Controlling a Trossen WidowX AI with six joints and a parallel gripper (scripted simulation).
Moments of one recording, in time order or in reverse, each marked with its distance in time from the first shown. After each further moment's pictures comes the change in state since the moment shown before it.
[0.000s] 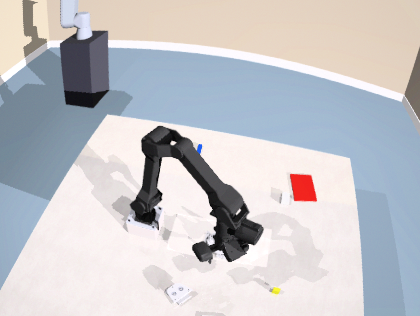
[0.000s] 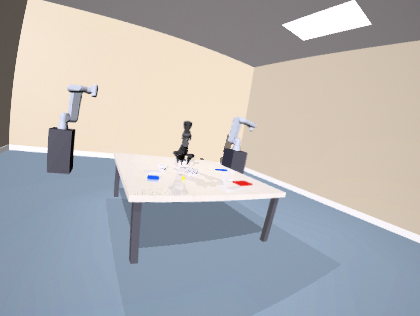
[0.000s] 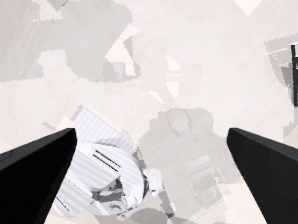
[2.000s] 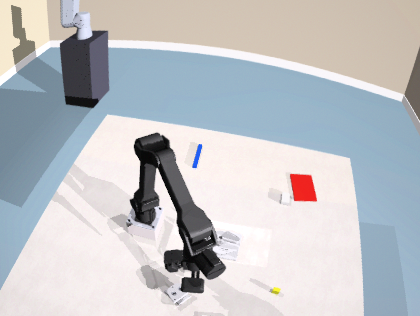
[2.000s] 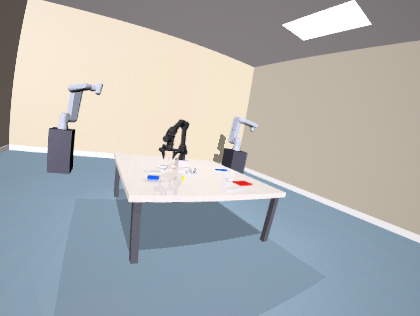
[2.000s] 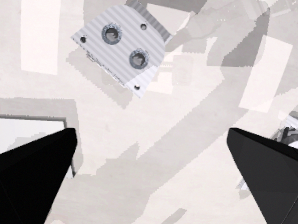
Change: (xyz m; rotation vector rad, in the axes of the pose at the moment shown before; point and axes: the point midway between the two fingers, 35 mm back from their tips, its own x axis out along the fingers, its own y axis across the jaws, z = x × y) arm -0.017 -0.125 0.045 2.074 -0.025 -0.039
